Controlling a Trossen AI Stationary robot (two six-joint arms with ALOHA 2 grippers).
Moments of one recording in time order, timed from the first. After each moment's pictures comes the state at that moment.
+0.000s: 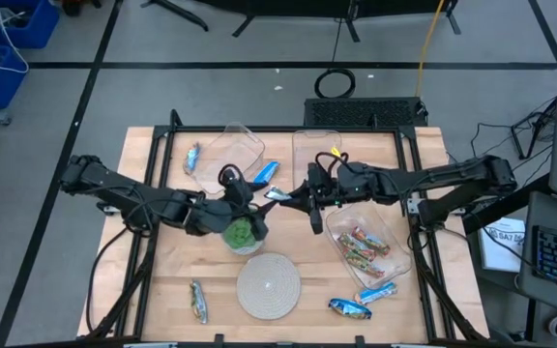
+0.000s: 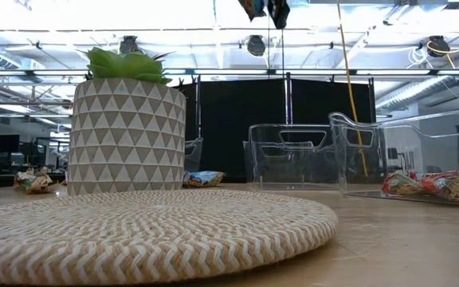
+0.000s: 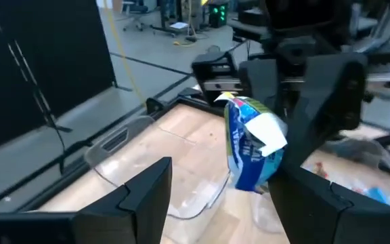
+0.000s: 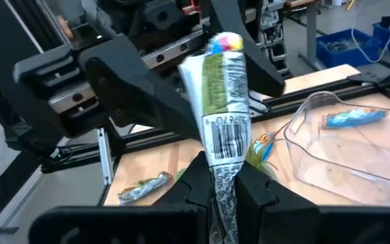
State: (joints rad) left arm -0.30 1.42 1.25 -0.19 -0.82 -0.33; right arm 0.09 1.37 1.08 0.09 -0.02 0.32
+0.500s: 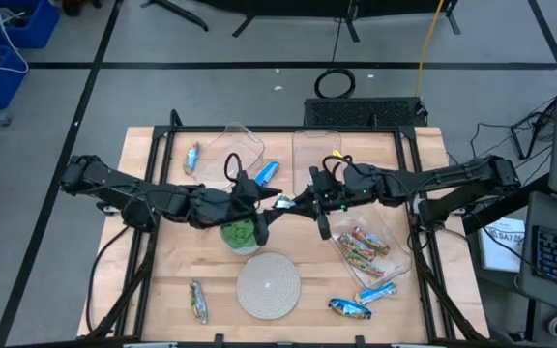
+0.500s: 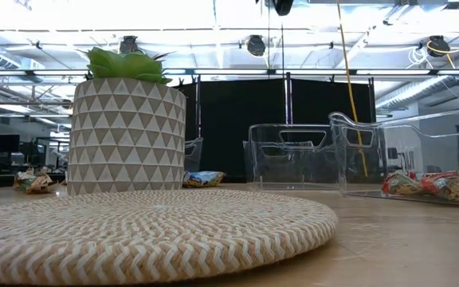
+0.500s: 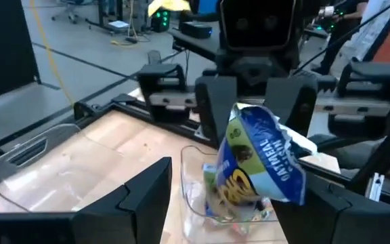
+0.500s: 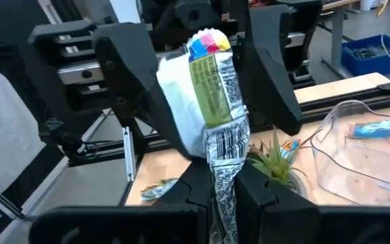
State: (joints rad) left arm -0.27 1.43 1.25 -0.02 -0.54 -0.34; right arm 0.09 1.35 1.08 0.10 -0.05 0.30
